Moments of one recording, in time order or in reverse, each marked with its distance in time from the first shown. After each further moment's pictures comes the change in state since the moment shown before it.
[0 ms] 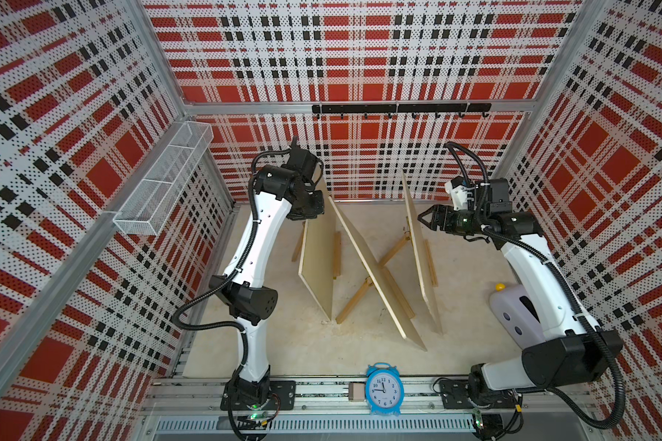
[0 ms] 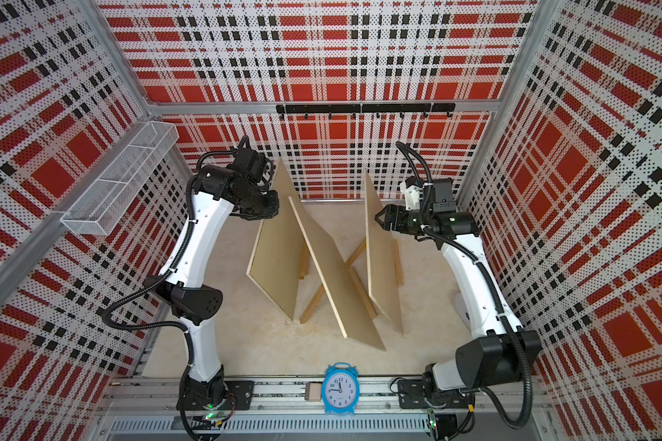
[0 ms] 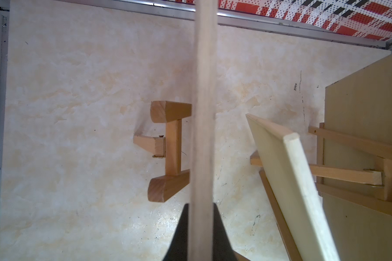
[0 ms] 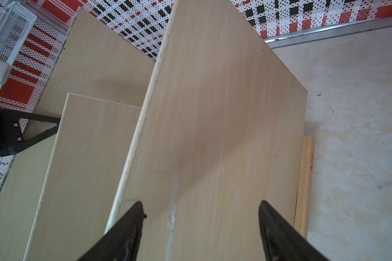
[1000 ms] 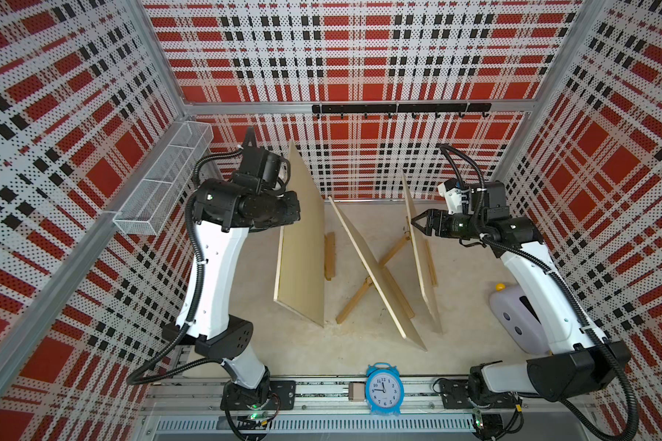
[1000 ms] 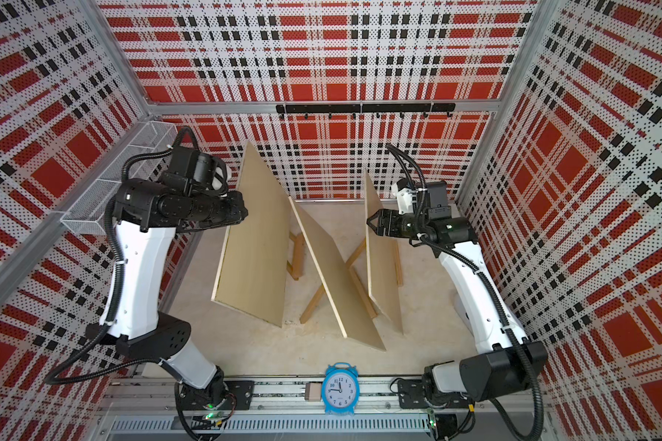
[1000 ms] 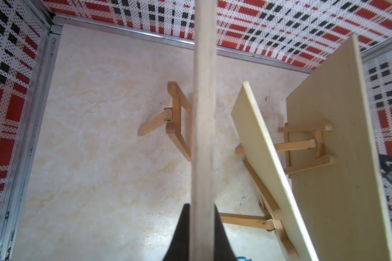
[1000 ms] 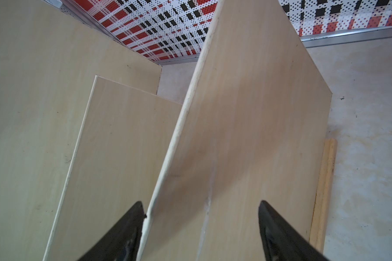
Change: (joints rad) left arm 0.021 -0.379 -0.089 -0.060 0.037 -0.048; right arm 0.080 -0.073 -0.037 0.013 0.008 0.004
